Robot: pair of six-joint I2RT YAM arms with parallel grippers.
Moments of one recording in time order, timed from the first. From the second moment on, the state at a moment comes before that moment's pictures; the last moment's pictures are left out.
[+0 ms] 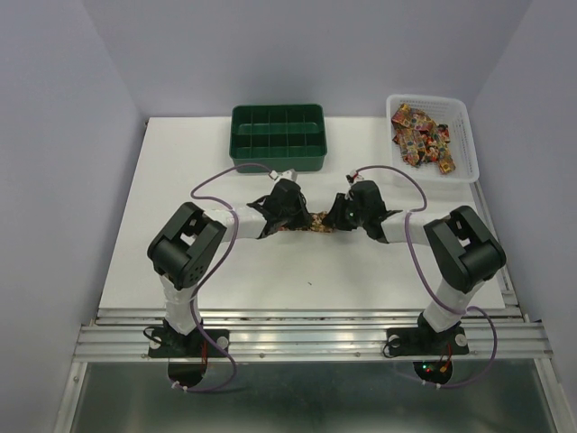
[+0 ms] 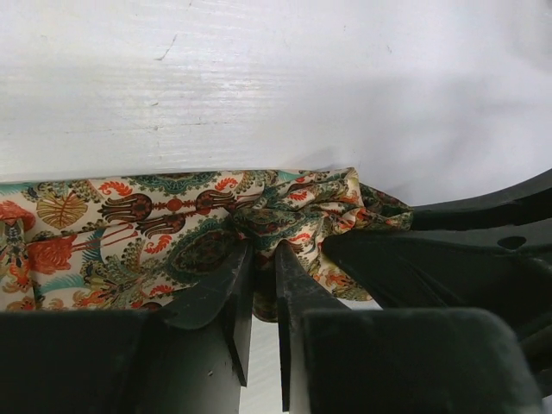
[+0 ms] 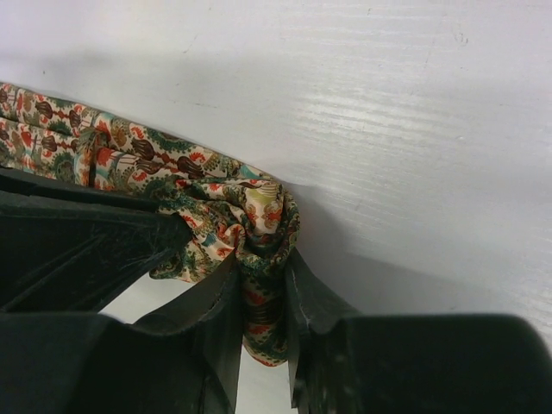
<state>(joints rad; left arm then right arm) -0.69 1.85 1.01 0.13 0.01 -0.82 0.47 1.74 0.79 0.27 -0.19 0.58</state>
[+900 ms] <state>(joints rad) -0.68 1.88 0.97 0.25 0.04 -0.86 0.47 1.64 0.72 0.21 -0.15 0.64</state>
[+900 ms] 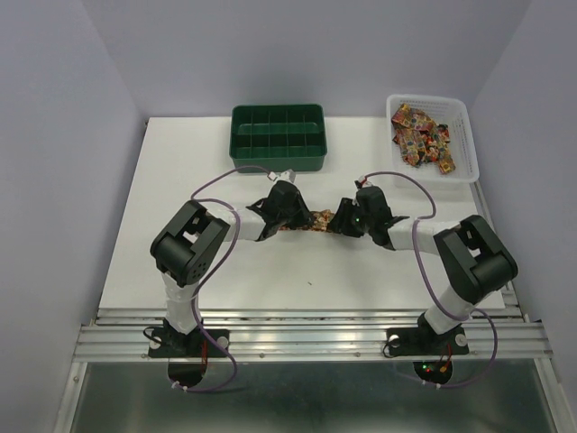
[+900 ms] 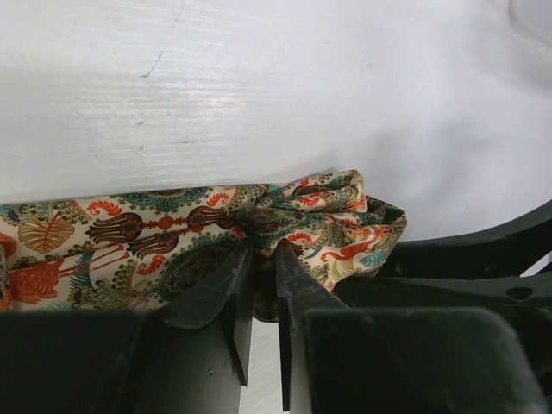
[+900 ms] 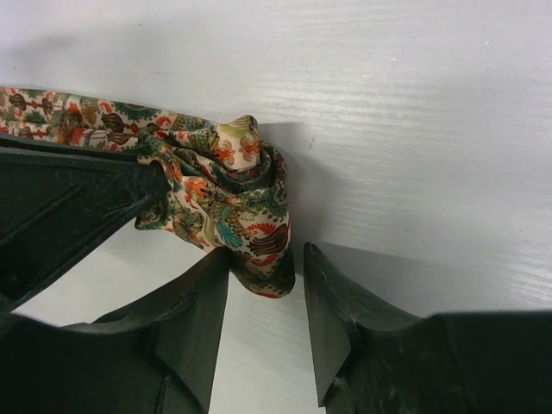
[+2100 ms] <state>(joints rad) -0.67 1.89 0.95 0.29 0.11 -0.83 0.41 1.71 0.65 0.49 -0.21 0.71</state>
